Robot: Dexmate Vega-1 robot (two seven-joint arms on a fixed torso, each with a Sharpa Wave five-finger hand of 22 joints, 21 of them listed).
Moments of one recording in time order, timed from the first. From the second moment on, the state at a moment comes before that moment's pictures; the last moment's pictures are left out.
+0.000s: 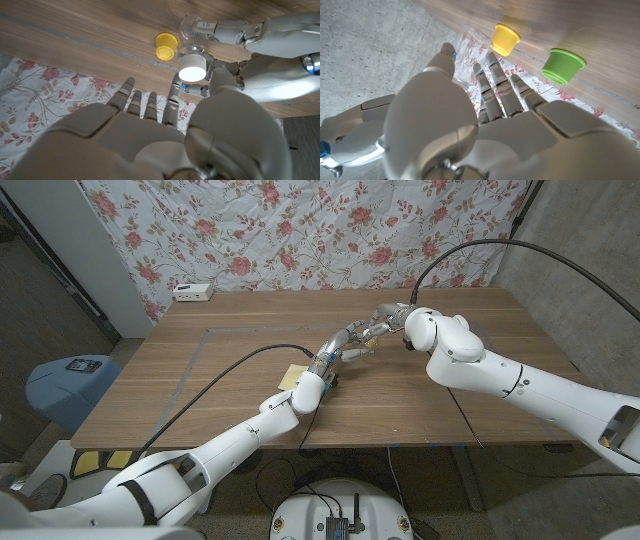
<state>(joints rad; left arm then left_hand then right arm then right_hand) 0.66 0.31 0.82 -1.22 0.24 -0.25 0.43 1.07 0.01 0.41 -0.14 0.17 0.21 0.06 0.19 0.17 0.81 -0.12 0.19 0.18 0.84 -0.11 0.17 0.16 0.27 -0.04 0.18 0.16 -0.43 -0.81 -0.99 -2.13 -0.57 -0.94 0.43 0.67 0.00 0.38 -0.17 0.19 0.56 -0.08 0.33 0.25 0.08 0.05 0.21 0.19 0.01 0.09 0.21 0.19 0.16 0.10 0.19 0.17</state>
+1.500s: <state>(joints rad) 0.66 0.32 0.82 -1.23 0.23 -0.26 0.42 1.06 0.00 0.43 -0.15 0.17 0.21 0.05 0.19 0.17 0.81 -0.12 0.19 0.18 0.84 -0.11 0.17 0.16 0.27 -0.04 0.18 0.16 -0.45 -0.78 -0.98 -2.10 -0.60 -0.96 0.41 0.70 -0.01 0.39 -0.16 0.18 0.68 -0.09 0.39 0.27 0.14 0.03 0.21 0.19 0.06 0.07 0.22 0.19 0.21 0.09 0.20 0.17</state>
